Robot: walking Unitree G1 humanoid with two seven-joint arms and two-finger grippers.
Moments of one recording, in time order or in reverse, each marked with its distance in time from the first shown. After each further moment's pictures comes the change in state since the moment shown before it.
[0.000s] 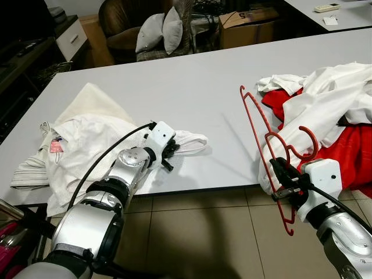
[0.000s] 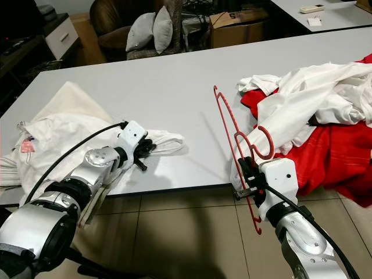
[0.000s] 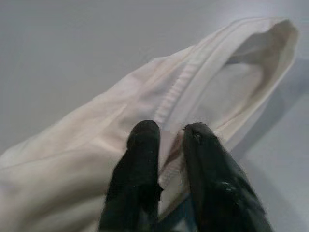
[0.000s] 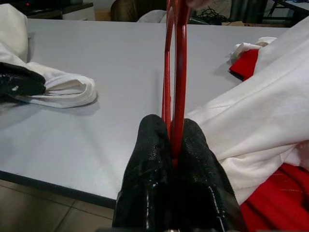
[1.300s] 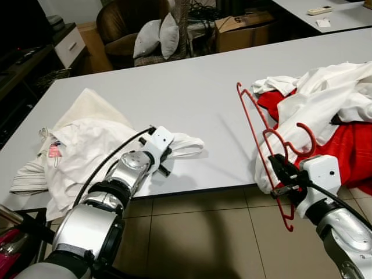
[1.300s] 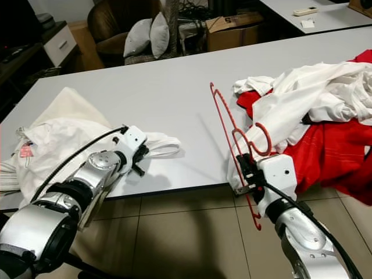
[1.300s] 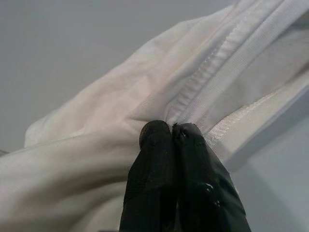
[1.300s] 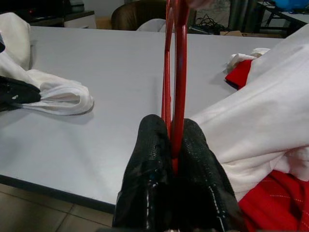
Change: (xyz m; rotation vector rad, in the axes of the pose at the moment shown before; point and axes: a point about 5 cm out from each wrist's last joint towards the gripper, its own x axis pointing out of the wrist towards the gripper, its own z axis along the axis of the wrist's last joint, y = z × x) left arm -0.001 0.003 -0.015 0.023 0.140 0.113; right arm 0.004 0.000 0.005 -0.022 -0.012 0.025
